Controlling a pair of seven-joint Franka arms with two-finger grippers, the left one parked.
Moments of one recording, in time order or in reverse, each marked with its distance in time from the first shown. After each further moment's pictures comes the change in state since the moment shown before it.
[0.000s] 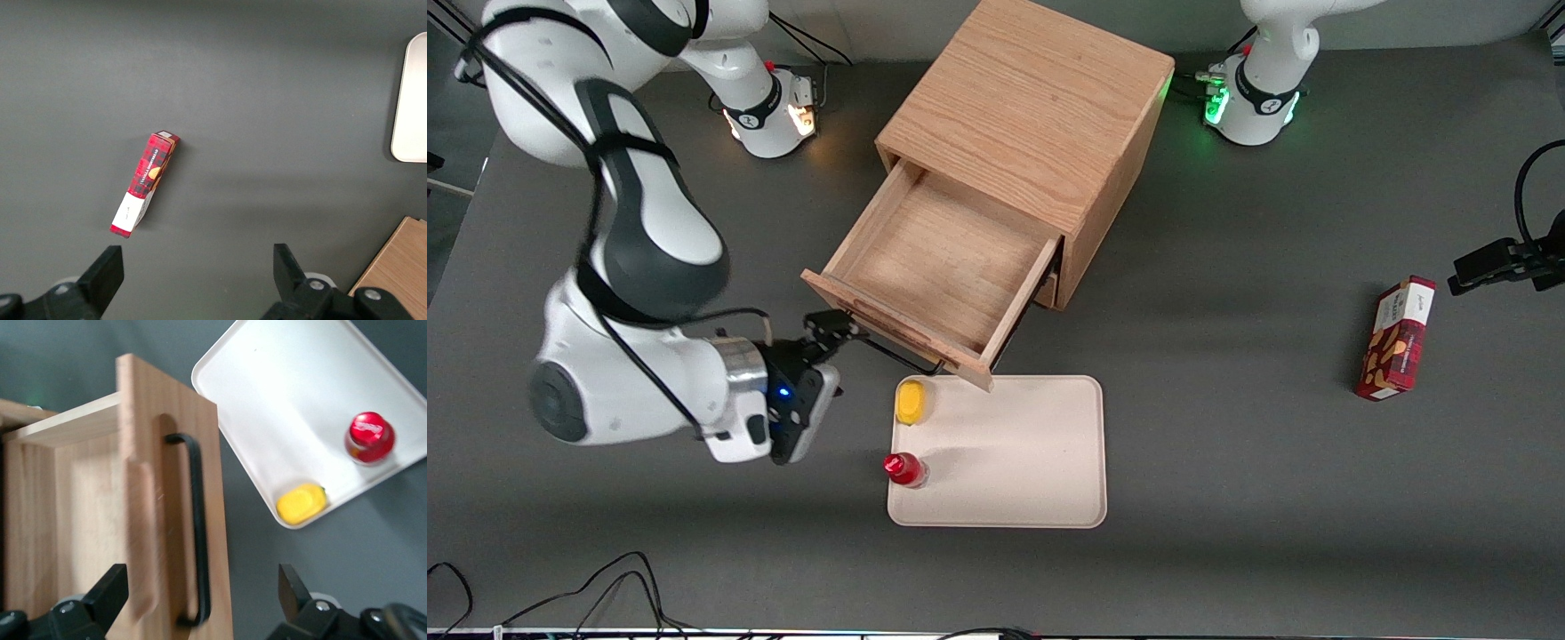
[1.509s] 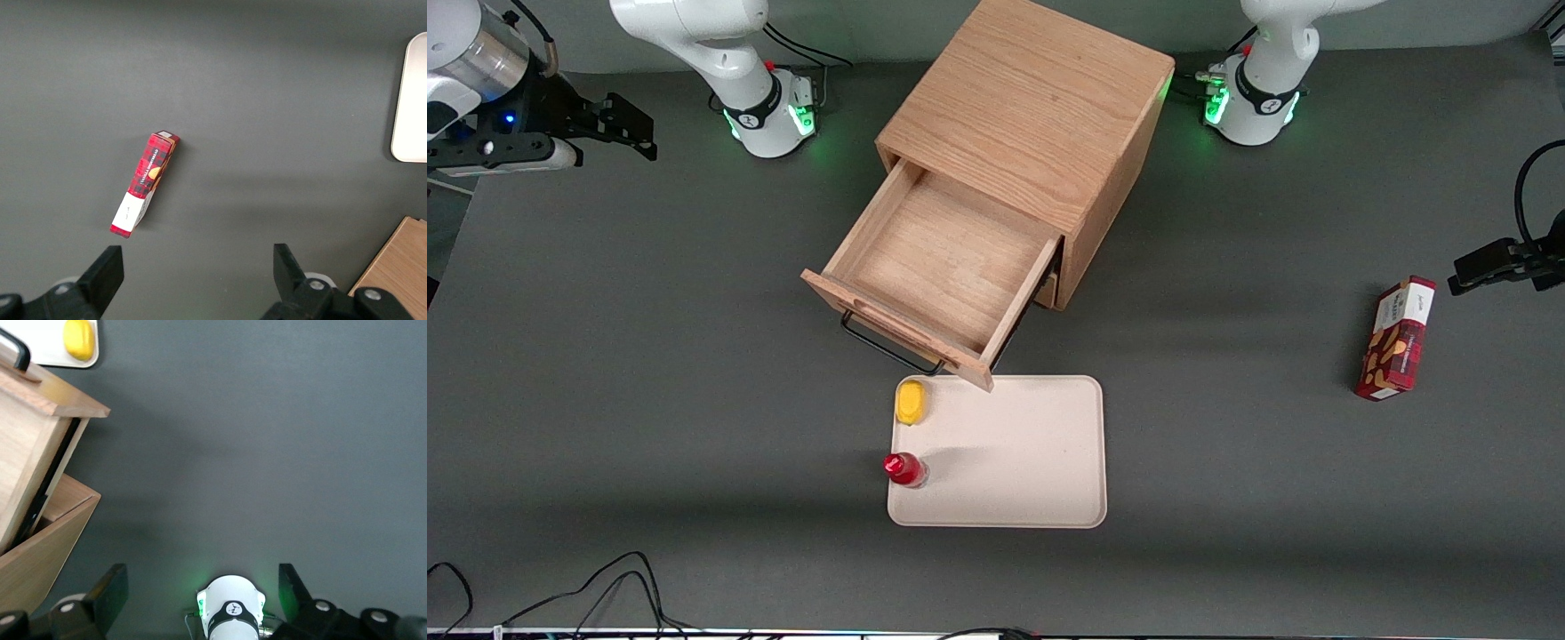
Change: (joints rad) arm -0.002 -1.014 -0.348 -0.884 -0.183 -0.061 0.600
